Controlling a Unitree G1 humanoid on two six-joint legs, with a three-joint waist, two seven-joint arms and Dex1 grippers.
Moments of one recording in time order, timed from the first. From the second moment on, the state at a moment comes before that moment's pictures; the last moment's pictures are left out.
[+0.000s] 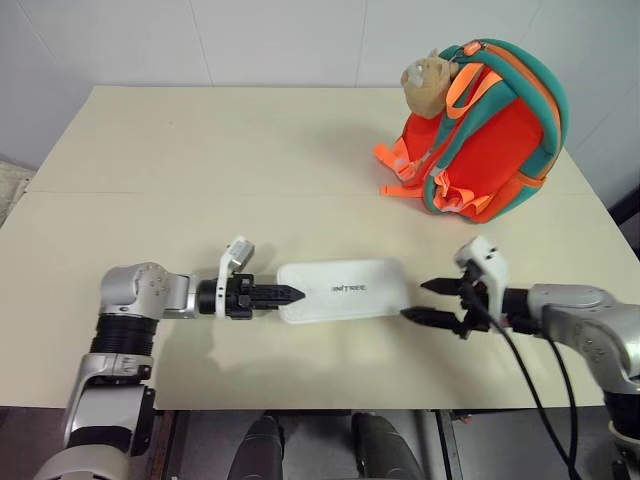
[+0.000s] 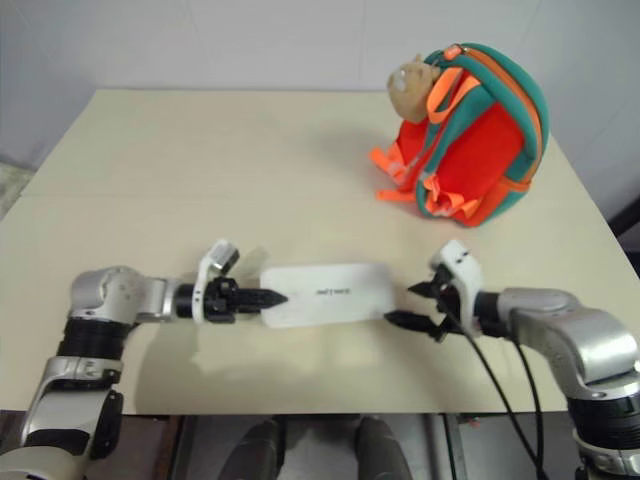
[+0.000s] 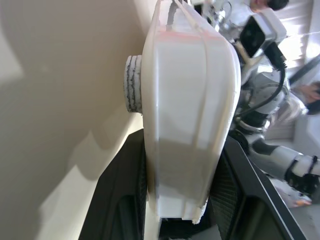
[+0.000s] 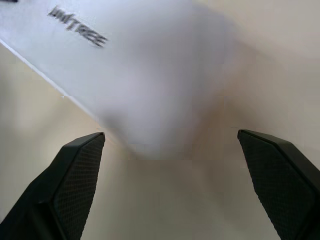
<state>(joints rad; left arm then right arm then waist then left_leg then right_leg) -0.66 0.59 0.05 0.33 -0.77 1.46 -1.01 -0.30 -0.84 -0.15 -0.37 0.63 1.05 0.81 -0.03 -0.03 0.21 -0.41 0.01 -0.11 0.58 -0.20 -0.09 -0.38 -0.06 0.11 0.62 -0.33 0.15</state>
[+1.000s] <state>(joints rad) -0.58 0.64 0.10 0.26 -0.78 1.34 -1.00 -1.05 -0.48 -0.13 0.71 0.24 0.30 0.50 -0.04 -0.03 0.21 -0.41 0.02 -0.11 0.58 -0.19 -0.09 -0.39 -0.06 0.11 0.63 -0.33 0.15</state>
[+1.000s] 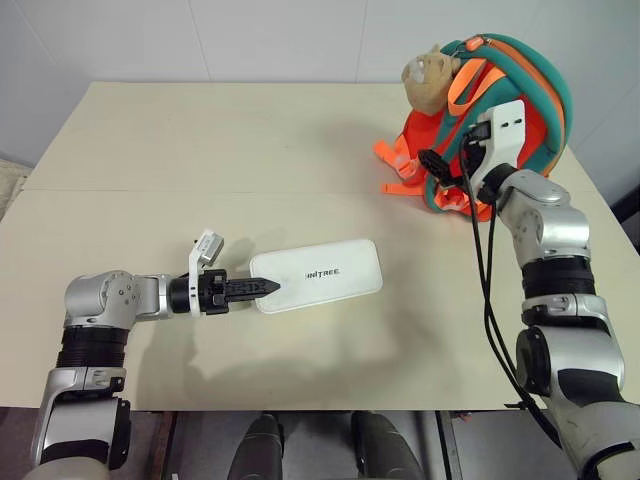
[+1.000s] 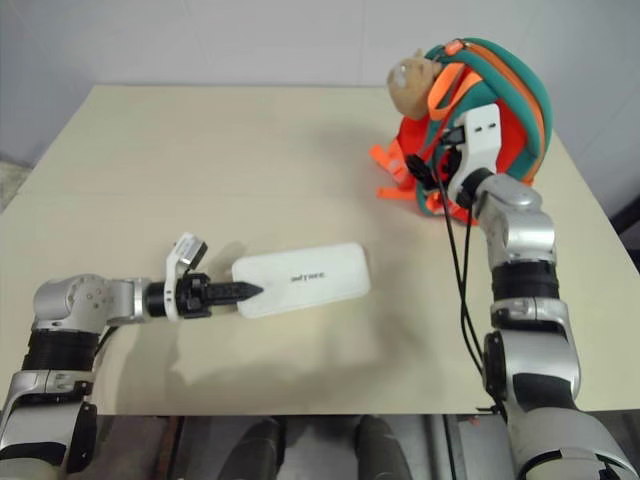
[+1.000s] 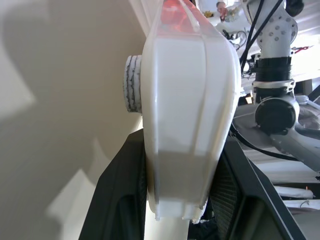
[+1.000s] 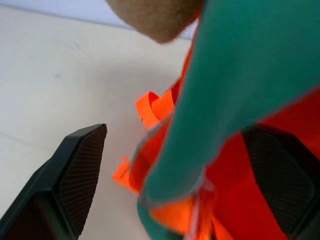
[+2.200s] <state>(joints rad) -0.48 0.84 0.28 0.25 -0.80 1.24 -1.06 -1.03 -0.42 -0.20 0.59 0.44 0.54 0.97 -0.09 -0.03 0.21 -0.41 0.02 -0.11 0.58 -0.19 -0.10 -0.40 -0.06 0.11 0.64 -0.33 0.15</state>
